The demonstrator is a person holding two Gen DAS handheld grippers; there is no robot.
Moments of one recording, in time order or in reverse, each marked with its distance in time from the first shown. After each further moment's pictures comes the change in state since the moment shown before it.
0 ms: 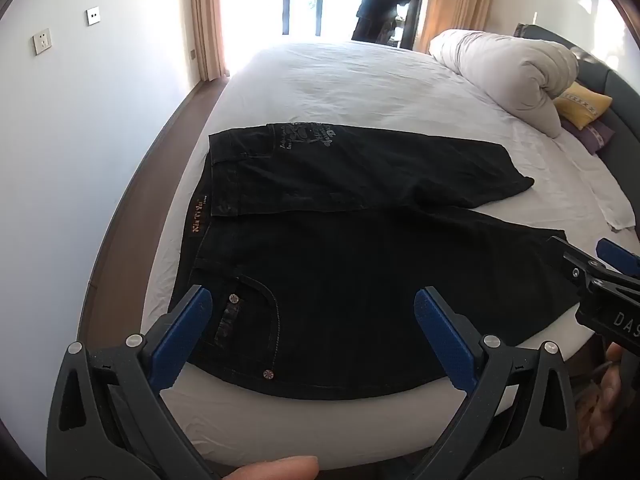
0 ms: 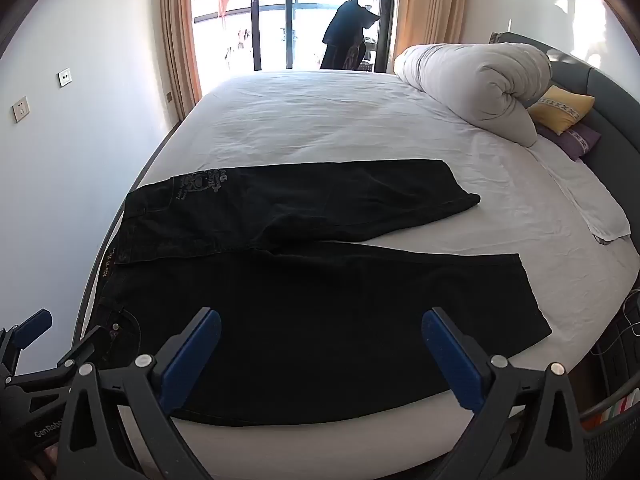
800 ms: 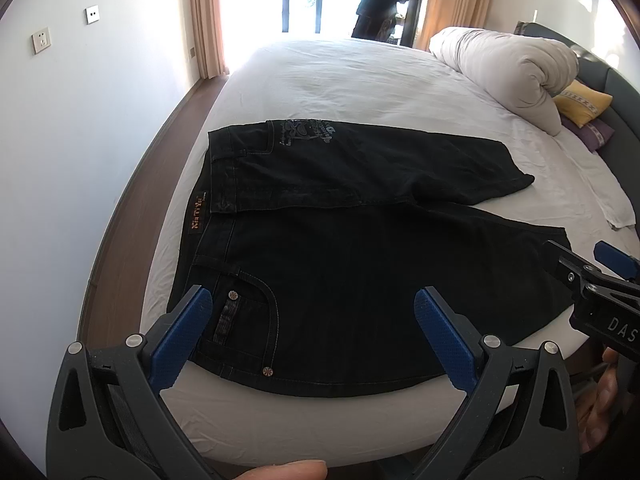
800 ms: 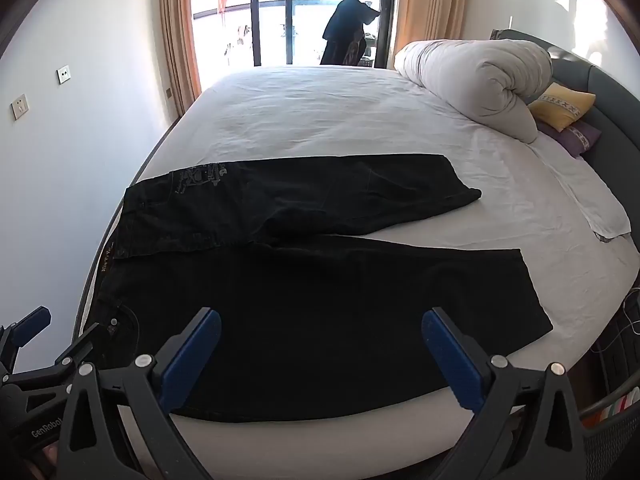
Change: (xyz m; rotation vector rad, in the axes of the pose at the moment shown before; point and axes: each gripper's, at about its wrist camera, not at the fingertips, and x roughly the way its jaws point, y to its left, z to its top) left arm 0.000 -0.003 -0.002 0.000 0.004 0.007; right arm 0.001 -0.001 0.009 -0.001 0.008 0.001
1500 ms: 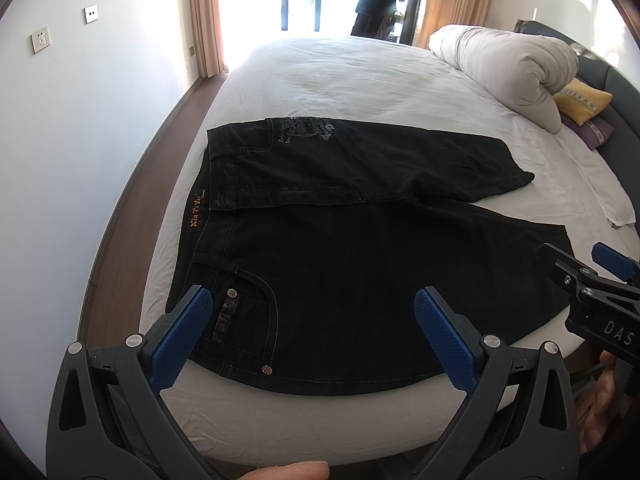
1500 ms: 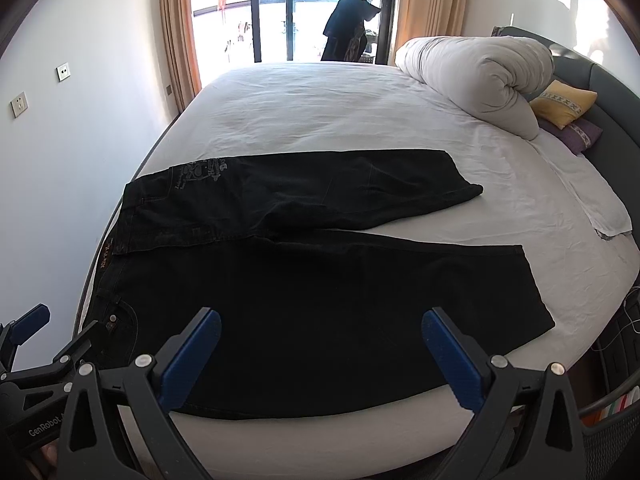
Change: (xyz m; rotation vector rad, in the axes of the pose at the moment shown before) left arm 0.000 0.000 -0.001 0.001 0.006 0.000; right arm 0.008 0.001 -0.014 0.001 0.015 0.002
